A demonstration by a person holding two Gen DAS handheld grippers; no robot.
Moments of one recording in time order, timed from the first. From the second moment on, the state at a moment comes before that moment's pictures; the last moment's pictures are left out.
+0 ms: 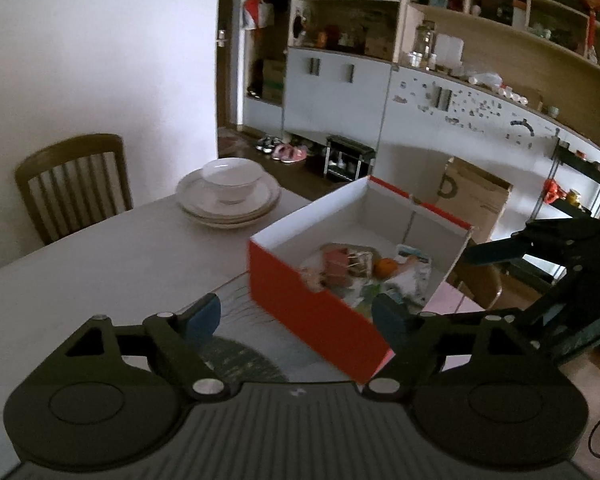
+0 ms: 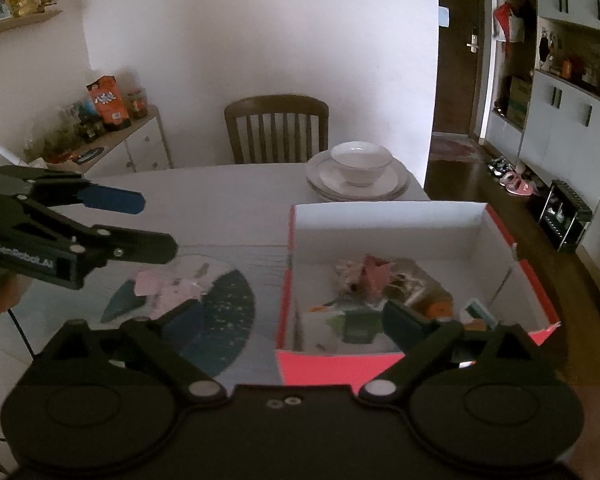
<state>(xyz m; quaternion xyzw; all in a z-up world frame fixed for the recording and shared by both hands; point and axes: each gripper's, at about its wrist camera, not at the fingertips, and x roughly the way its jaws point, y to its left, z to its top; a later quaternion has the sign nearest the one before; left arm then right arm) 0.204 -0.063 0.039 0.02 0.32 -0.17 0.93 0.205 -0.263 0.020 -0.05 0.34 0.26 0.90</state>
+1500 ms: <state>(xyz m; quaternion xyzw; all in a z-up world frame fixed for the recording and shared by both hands) 0.254 0.085 -0.110 -0.05 0.44 0.02 0.90 0.221 -0.102 -0.068 -0.10 0.38 0.29 0.87</state>
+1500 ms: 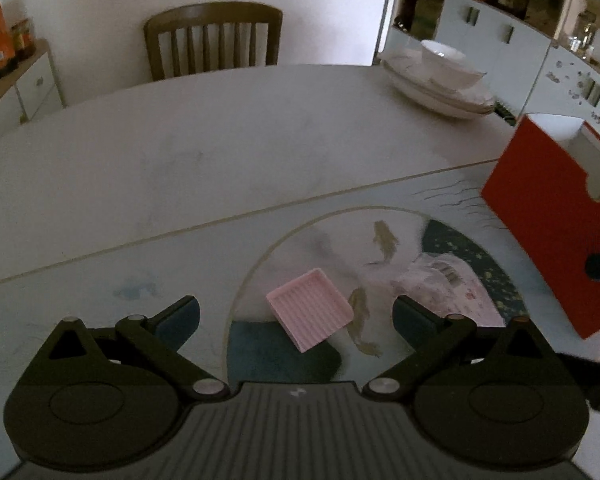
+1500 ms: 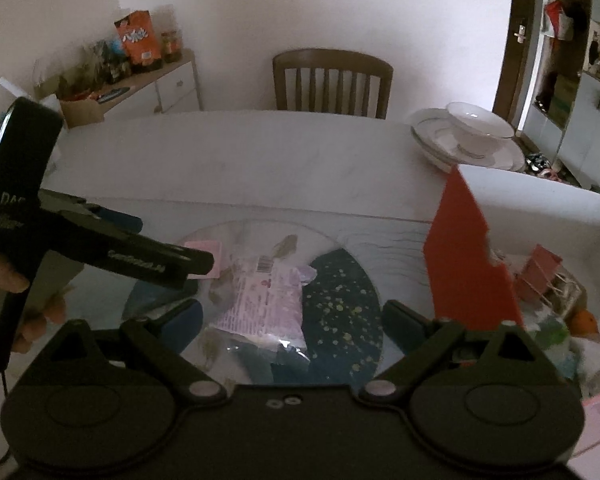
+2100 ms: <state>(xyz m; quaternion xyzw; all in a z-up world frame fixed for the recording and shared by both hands) 0.268 0.086 -0.133 -0.07 0.44 0.05 0.89 0.255 -0.068 -0.110 -0.10 0.42 0.29 0.85</state>
